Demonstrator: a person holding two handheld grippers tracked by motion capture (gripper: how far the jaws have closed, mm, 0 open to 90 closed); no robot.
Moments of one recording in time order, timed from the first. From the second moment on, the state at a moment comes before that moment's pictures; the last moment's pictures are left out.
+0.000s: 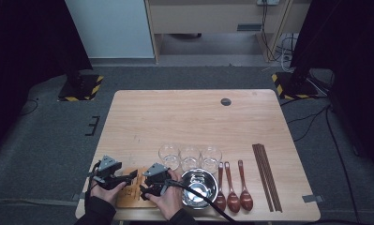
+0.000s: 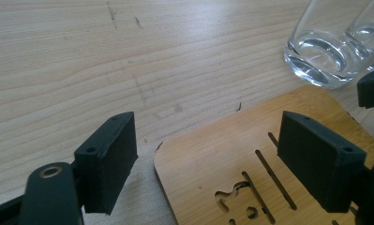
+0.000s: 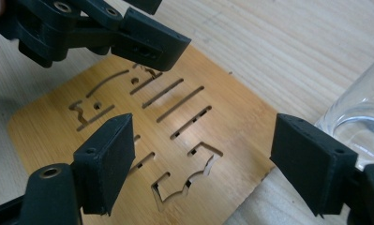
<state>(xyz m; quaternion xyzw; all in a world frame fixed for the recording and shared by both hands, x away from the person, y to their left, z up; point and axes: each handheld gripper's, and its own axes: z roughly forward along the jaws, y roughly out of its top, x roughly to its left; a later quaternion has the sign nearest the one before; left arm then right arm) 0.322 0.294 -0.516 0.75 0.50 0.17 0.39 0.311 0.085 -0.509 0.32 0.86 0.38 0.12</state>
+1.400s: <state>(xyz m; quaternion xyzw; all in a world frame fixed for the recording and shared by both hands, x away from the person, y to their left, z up) 0.337 0.281 -0.529 0.77 0.50 0.15 0.36 0.314 0.084 -0.520 0.34 0.86 0.36 0.12</state>
